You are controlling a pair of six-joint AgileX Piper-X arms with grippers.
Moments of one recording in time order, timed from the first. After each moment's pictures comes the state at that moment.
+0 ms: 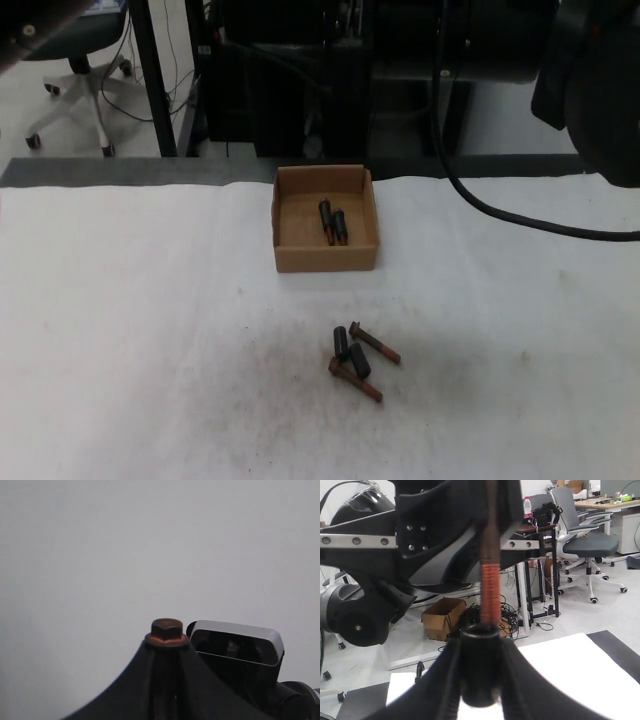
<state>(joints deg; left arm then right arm) -13.4 66.8 -46.9 -49.9 51.1 -42.8 36.8 80.1 -67.4 -6.9 -43.3 7.7</state>
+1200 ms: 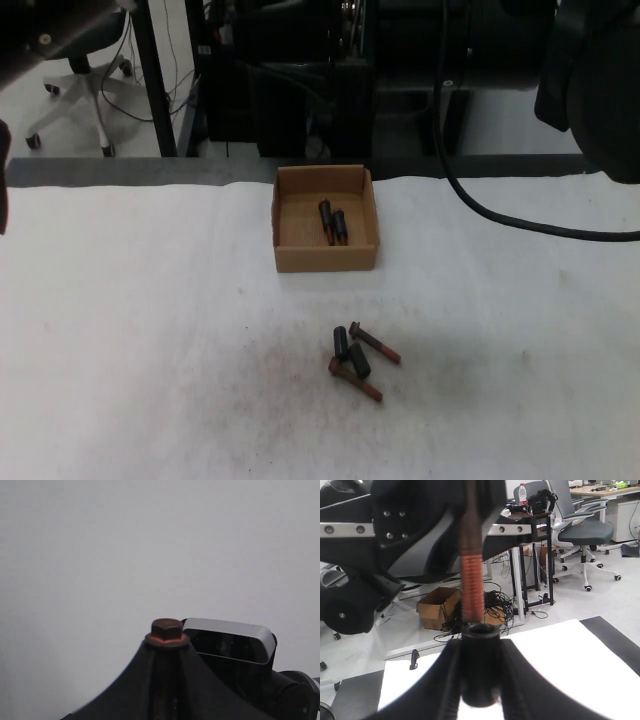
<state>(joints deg) -14.6 66.8 -46.9 -47.7 51.2 -39.7 36.0 80.2 -67.4 -3.4 -43.3 5.4</state>
